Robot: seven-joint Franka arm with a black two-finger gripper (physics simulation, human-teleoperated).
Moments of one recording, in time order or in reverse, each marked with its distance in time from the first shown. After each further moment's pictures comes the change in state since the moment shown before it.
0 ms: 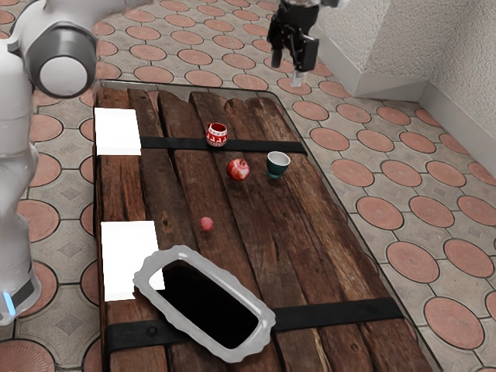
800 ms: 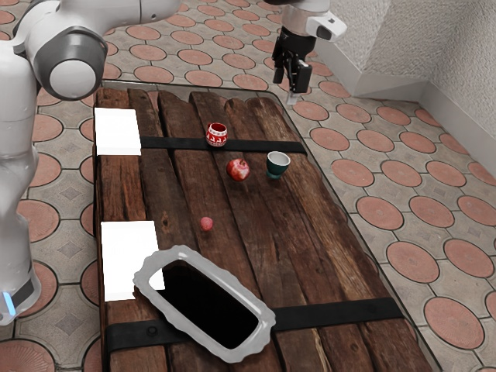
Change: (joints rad) arm 0.015 0.045 0.043 -0.130 0.064 0.175 0.216
